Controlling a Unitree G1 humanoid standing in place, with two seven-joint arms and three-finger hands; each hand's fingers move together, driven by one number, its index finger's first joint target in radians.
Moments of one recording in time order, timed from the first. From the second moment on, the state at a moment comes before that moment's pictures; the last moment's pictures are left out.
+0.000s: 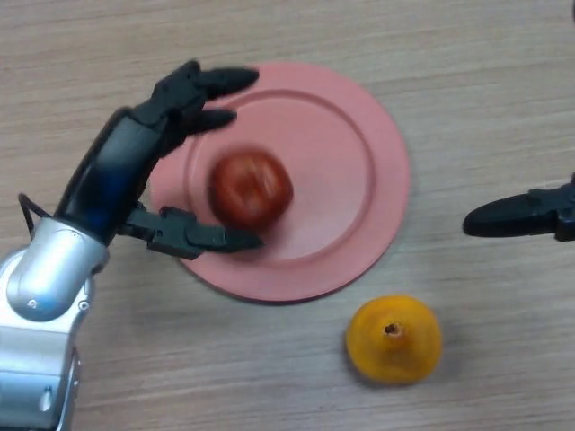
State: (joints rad) left arm -0.27 0.29 0.02 -0.36 0.15 0.16 -0.32; right arm -0.36 -0.36 -0.11 -0.99 0.11 1.01 0.06
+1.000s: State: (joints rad) left arm -0.16 0.46 0.32 -0.80 -0.68 0.56 -0.16; right arm -0.34 -0.29 -0.10 -0.87 0.12 0.88 0.06
